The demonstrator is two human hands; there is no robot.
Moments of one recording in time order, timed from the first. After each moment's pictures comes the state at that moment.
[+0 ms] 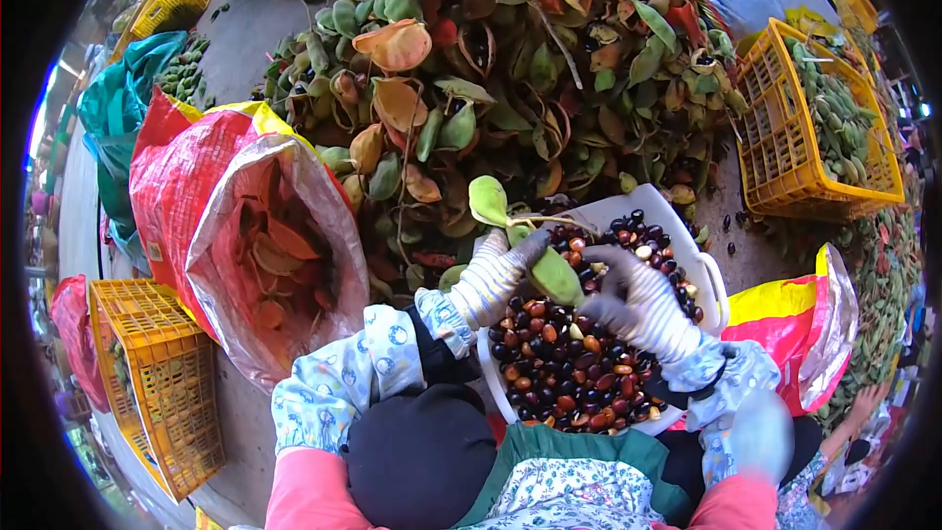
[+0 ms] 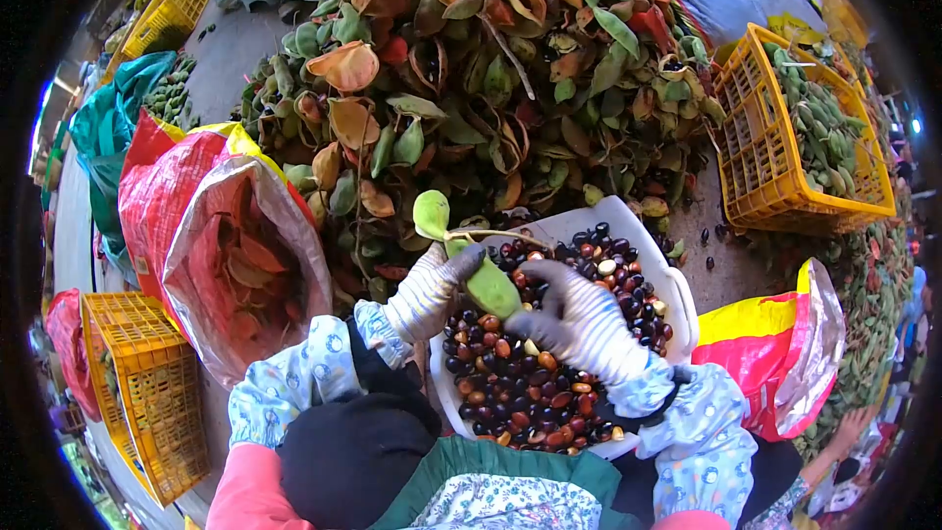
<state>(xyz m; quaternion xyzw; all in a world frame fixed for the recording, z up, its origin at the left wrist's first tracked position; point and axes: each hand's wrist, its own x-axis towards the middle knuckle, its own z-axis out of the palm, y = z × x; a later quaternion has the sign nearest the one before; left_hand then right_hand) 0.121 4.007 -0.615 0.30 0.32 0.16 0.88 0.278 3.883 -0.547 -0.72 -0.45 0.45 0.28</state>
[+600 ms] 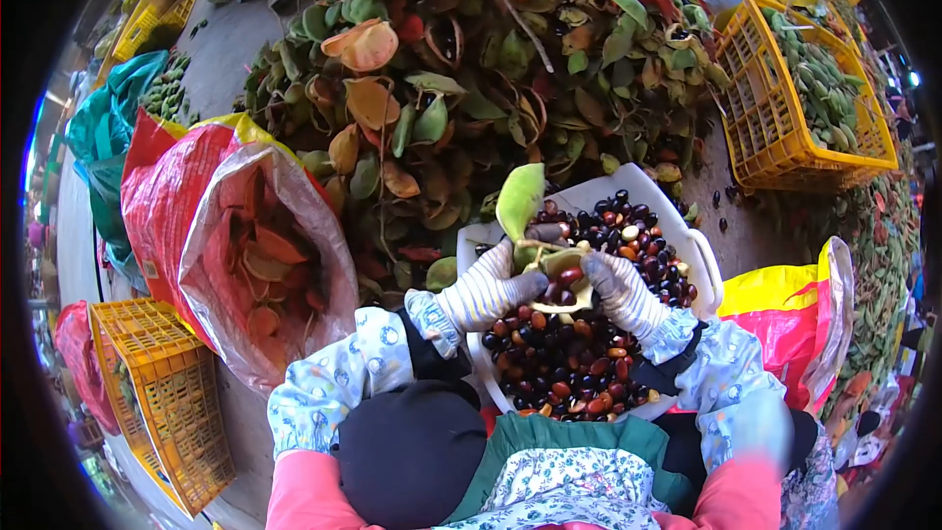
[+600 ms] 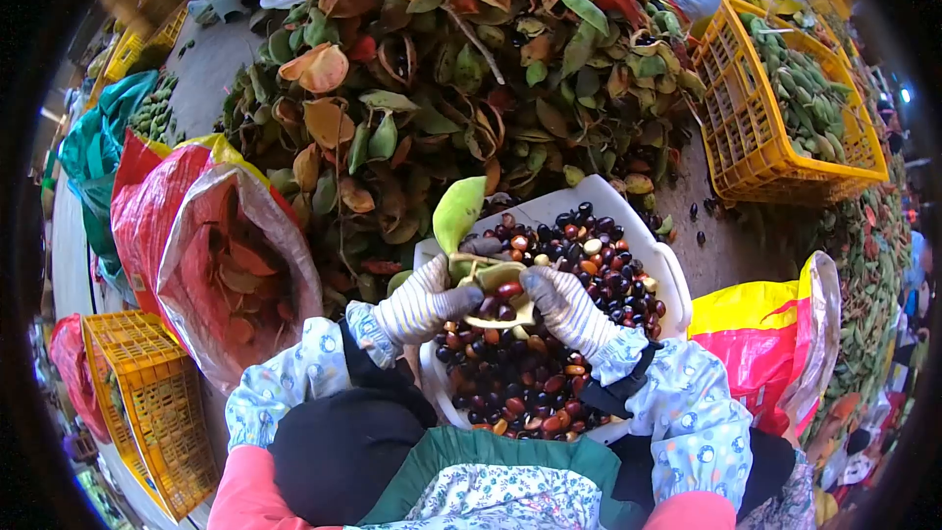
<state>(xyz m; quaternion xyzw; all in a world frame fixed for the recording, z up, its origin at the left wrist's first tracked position) 0.113 3.992 -0.605 0.38 0.18 0.07 0.91 0.287 3.857 -0.617 -0.64 -0.36 0.54 0.41</state>
